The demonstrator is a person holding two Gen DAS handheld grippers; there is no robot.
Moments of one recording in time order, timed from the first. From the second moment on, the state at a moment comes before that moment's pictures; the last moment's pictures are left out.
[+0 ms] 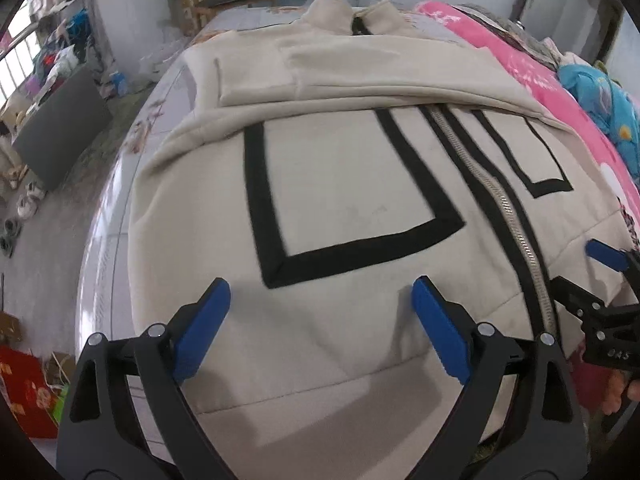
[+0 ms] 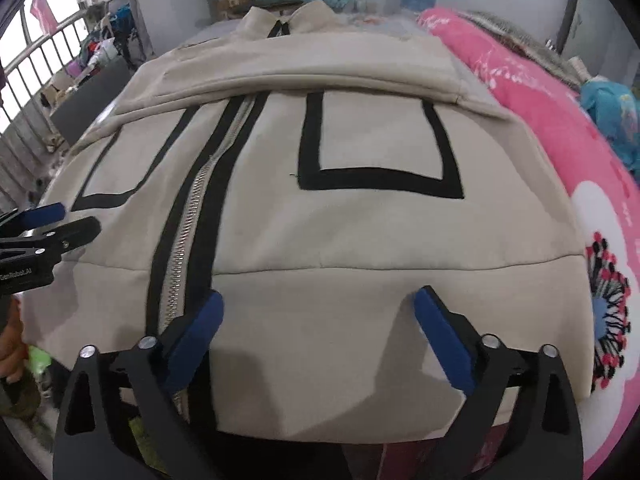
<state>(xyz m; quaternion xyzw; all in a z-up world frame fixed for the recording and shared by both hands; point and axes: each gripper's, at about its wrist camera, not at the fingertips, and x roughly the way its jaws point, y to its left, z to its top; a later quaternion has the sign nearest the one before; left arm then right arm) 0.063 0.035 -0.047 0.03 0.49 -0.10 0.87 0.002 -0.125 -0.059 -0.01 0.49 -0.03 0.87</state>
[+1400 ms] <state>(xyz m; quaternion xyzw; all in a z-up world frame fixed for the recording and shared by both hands) 0.056 0.038 -0.050 0.05 0.48 -0.08 0.87 0.003 -0.130 -0.062 0.01 0.44 -0.01 0.90</state>
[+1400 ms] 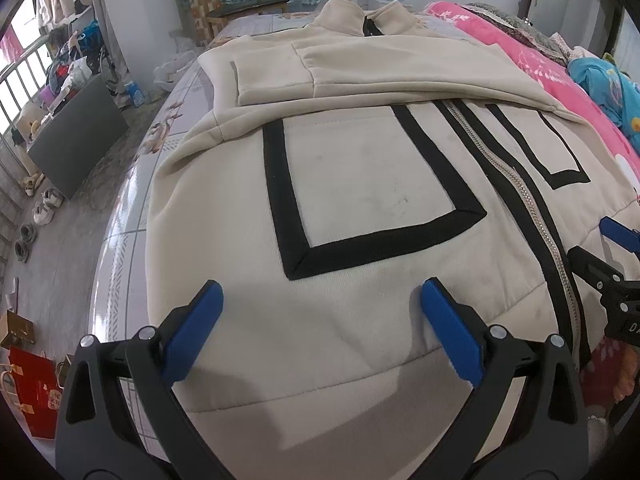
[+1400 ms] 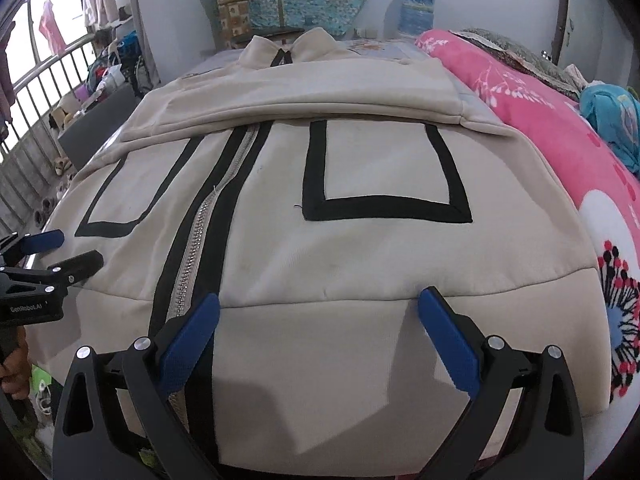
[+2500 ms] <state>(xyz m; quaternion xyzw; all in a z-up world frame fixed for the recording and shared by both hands) -0.032 0.056 -0.012 0.05 0.45 -0.13 0.88 0.007 -0.128 -0.063 0.01 0.45 -0.01 0.89</state>
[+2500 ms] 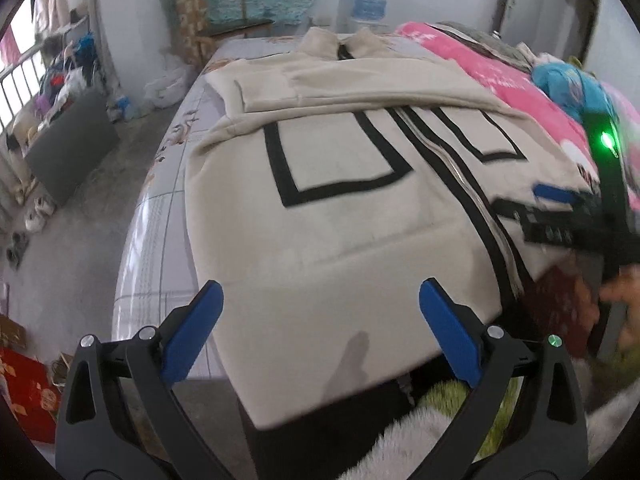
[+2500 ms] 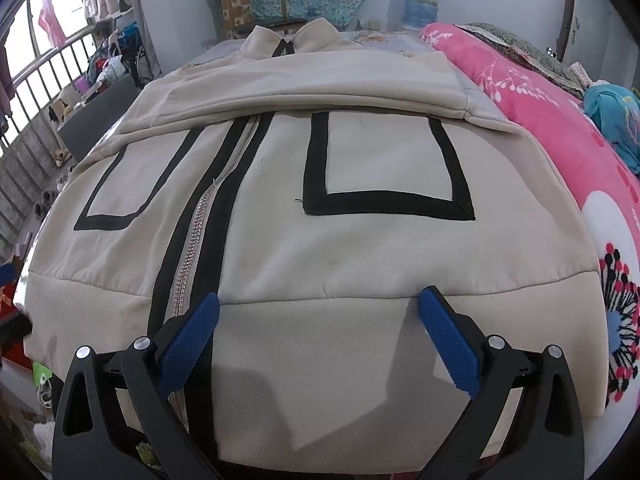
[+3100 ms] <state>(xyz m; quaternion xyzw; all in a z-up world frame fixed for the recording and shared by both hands) -0.055 0.131 -0.066 -0.13 0.53 -0.12 0.83 0.009 -0.127 -0.062 0.00 0.47 0.00 0.89</state>
